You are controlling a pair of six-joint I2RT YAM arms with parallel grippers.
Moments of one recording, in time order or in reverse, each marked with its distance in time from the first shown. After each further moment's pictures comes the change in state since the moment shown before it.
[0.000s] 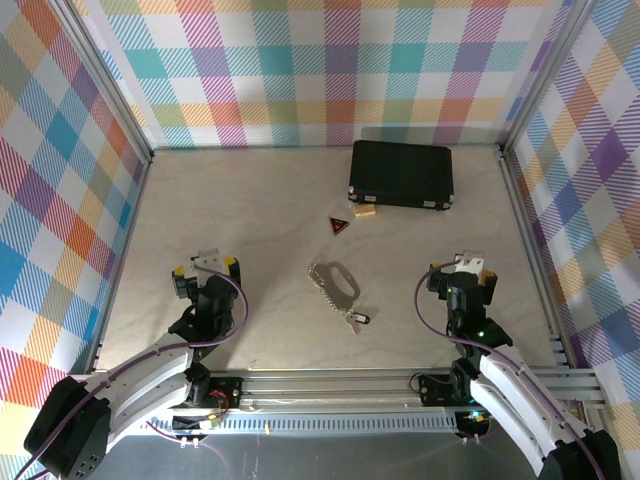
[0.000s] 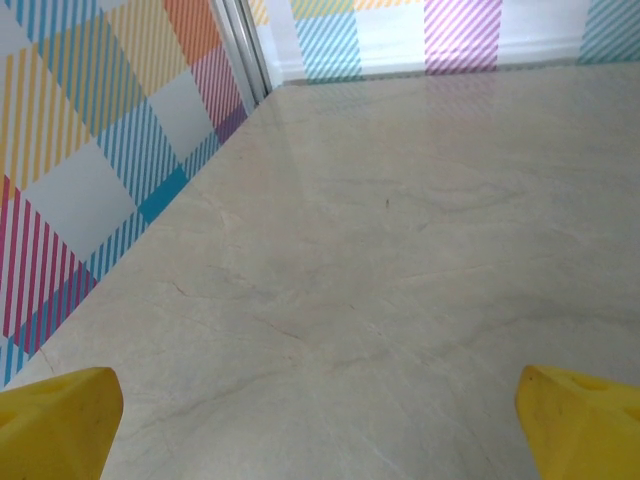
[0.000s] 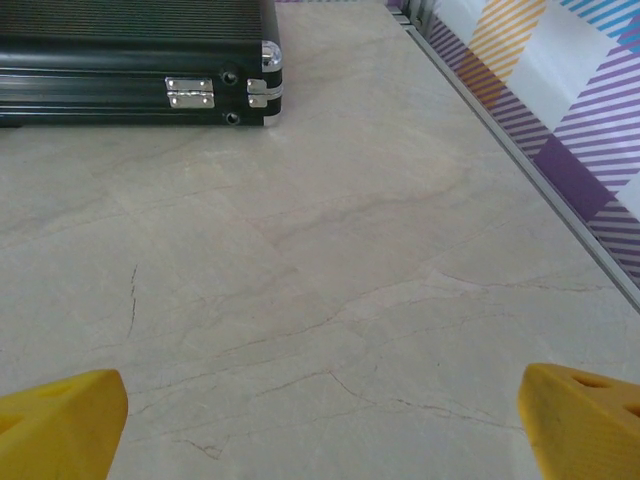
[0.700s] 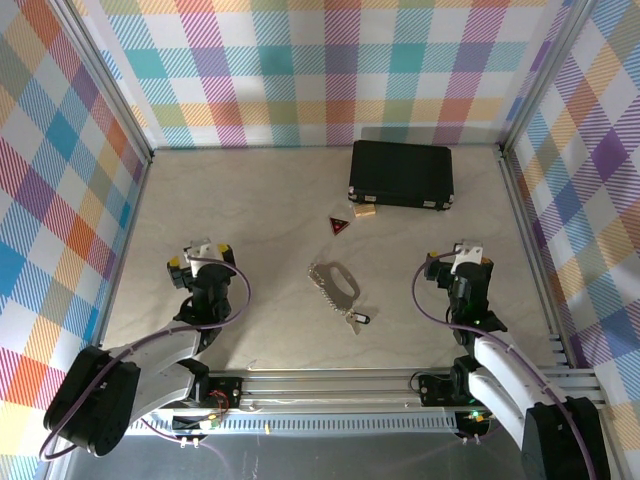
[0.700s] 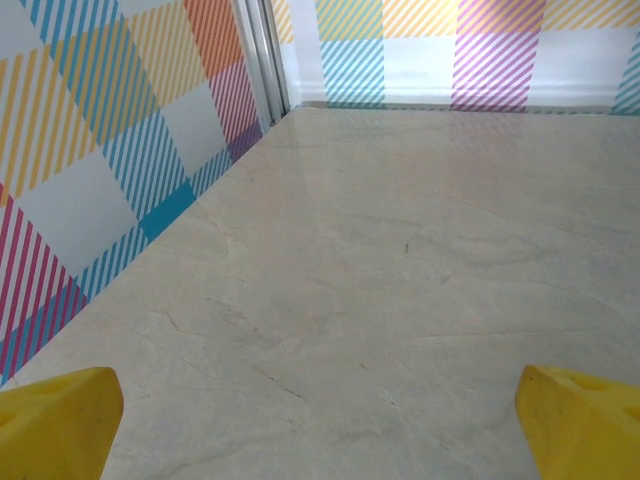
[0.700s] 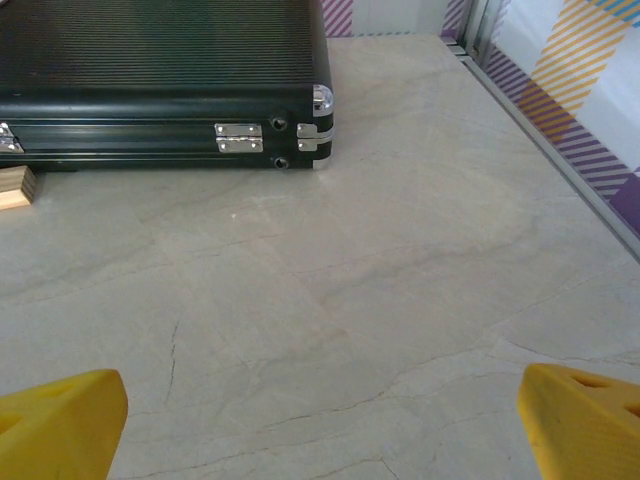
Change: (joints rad) left arm 0.166 0.227 -0.002 0.339 0.117 0.048; right arm -0.153 0.203 -0.018 0.329 -0.239 -0.067
